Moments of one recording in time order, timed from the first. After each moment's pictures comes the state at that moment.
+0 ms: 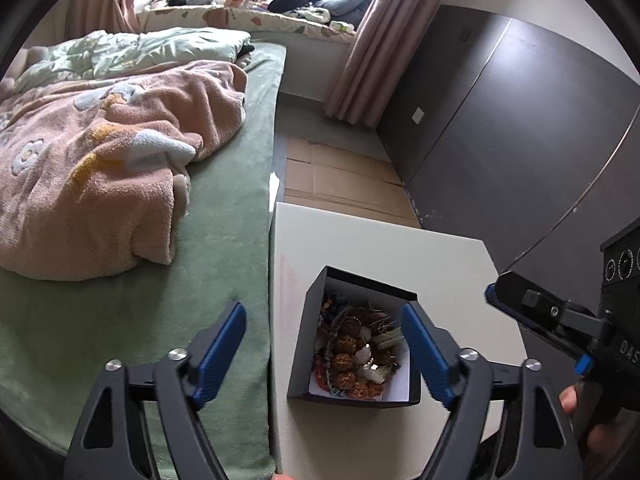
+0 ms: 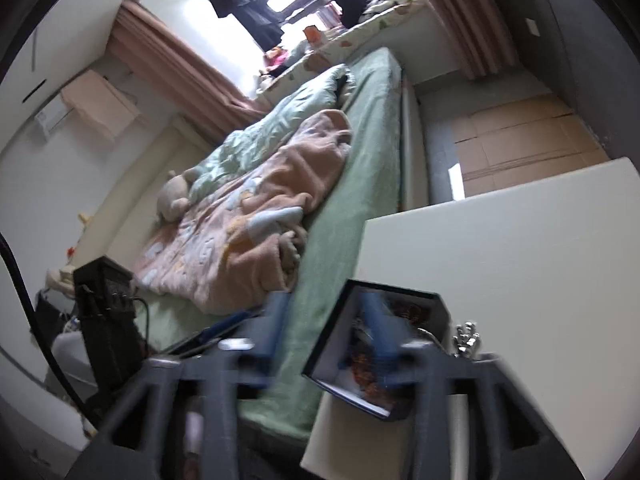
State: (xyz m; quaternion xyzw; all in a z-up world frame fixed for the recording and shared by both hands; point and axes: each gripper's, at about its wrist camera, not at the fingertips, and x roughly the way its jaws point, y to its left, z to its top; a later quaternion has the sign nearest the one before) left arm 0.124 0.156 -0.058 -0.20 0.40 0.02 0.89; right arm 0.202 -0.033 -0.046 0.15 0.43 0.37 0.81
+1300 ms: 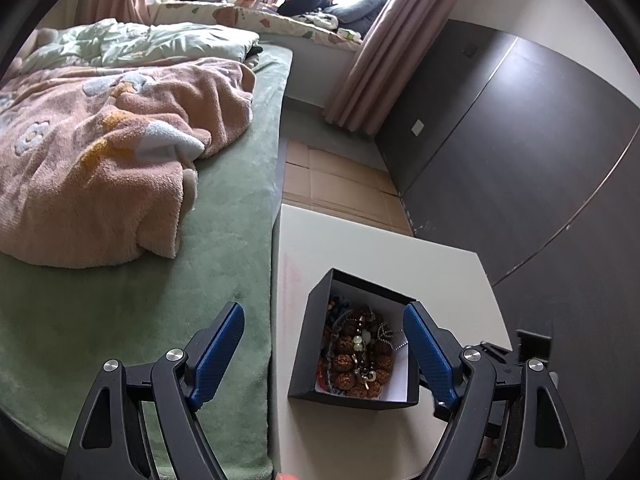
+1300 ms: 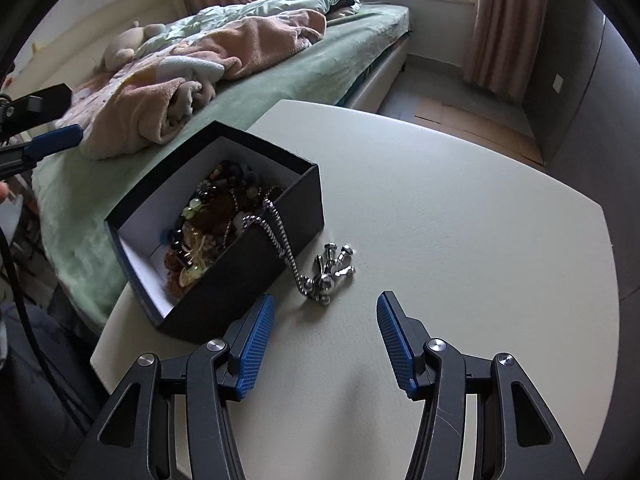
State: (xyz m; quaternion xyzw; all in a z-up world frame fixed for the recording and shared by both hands) left arm 0.119 0.170 -0.064 -0.24 0.38 0.02 0.89; right arm 0.208 -0.027 -0.144 -0.15 0.48 0.34 0.80
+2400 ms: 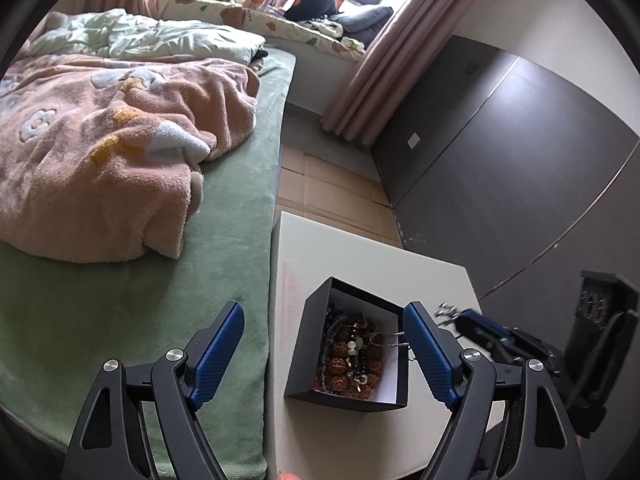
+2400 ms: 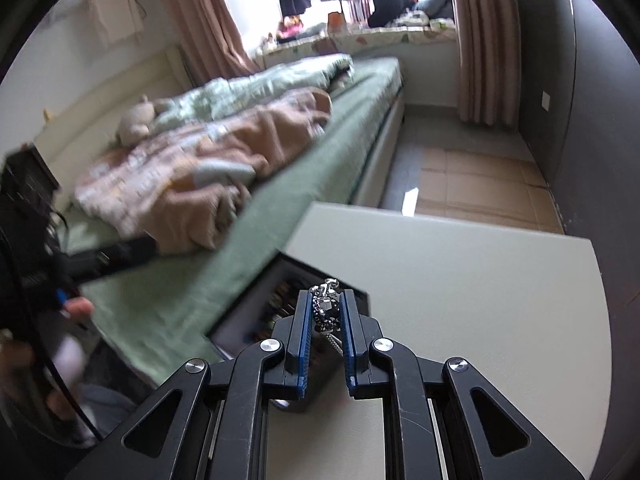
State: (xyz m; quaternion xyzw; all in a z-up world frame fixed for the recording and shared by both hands) left arm 0.108 0.183 -0.057 -0.27 0.37 0.01 0.89; right arm 0.190 -0.017 -0.045 -0.03 0.39 0.36 0.85
